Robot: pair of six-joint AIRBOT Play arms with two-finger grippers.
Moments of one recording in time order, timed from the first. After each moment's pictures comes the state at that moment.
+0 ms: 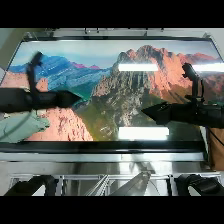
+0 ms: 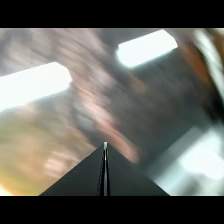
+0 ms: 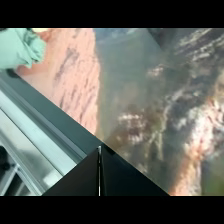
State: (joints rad) left arm -0.09 -0.91 0.96 -2.32 1.04 1.92; right arm 0.22 -0.76 0.77 -0.64 1.01 1.14
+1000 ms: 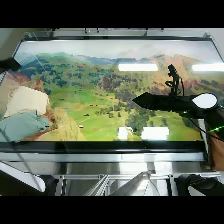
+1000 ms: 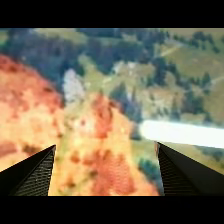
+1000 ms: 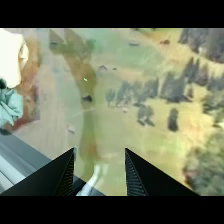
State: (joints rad) left arm 0.46 -1.98 2.00 -1.93 1.00 2.05; right arm 0.22 -1.08 0.77 -0.50 0.77 1.14
